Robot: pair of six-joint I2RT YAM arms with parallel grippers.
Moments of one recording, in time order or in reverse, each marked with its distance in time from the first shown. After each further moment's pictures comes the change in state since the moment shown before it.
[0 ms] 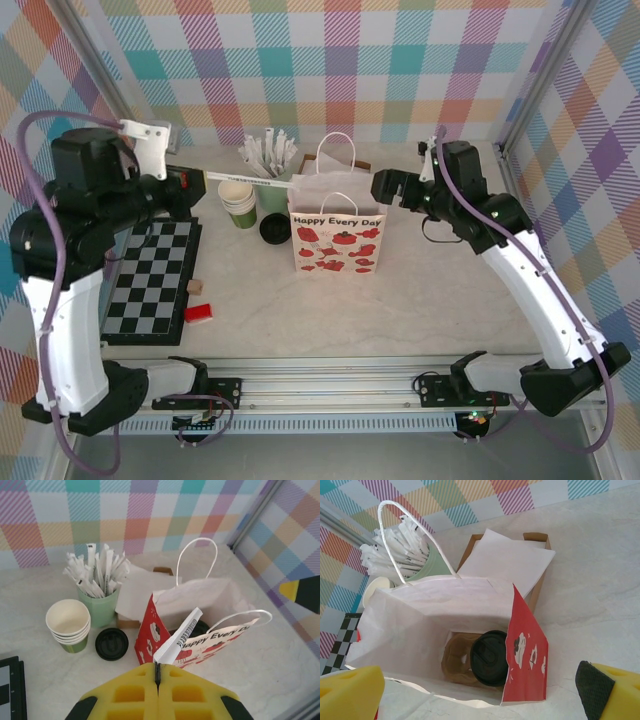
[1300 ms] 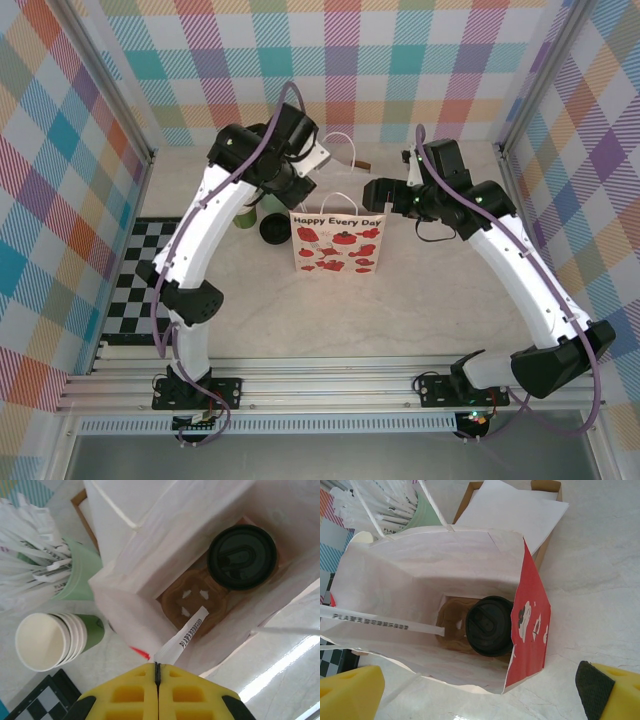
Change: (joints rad) left arm -0.446 0.673 0.400 -0.253 -0.406 0.296; right arm 0.000 0.093 0.040 -0.115 -0.082 -0.036
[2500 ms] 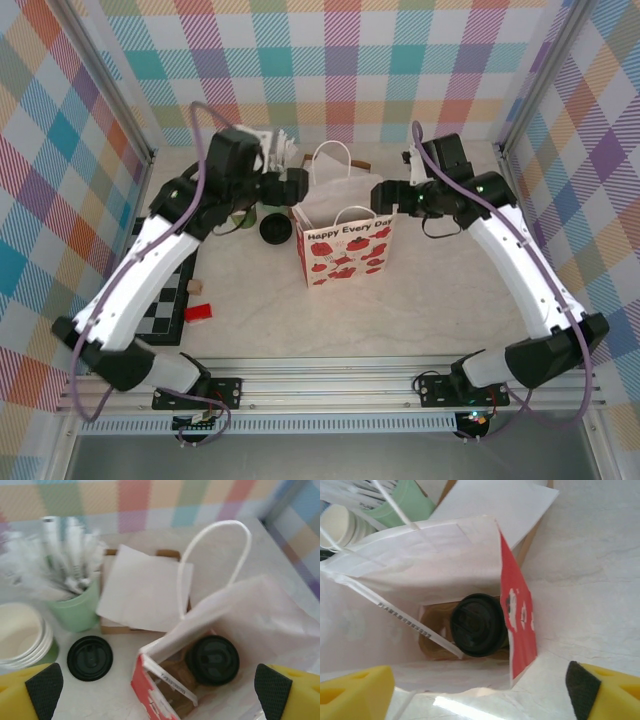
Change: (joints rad) left arm 0.061 -0.598 -0.840 0.728 -0.030 -0.535; right arm -0.066 0.069 0.071 -0.111 -0.033 -0.138
